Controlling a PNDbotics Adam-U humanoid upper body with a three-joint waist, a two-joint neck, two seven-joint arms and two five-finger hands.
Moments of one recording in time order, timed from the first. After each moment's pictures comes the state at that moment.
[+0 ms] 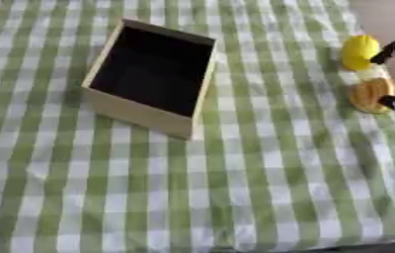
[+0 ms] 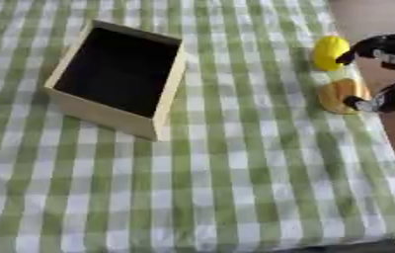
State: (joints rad) left arm -0.31 0.39 0.05 -1.98 0.00 -0.34 0.37; right arm -0.47 -1.01 0.18 -1.40 0.58 -0.36 0.43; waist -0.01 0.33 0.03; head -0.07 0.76
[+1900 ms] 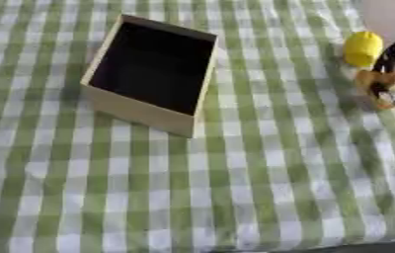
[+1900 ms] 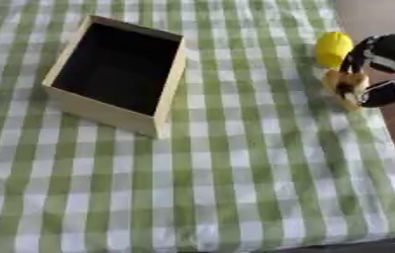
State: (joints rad) left arm -0.31 0.38 0.04 -1.98 0.01 -0.33 0.36; right arm -0.48 -0.97 0.21 -1.37 0.63 -0.27 0.26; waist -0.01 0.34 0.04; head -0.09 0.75
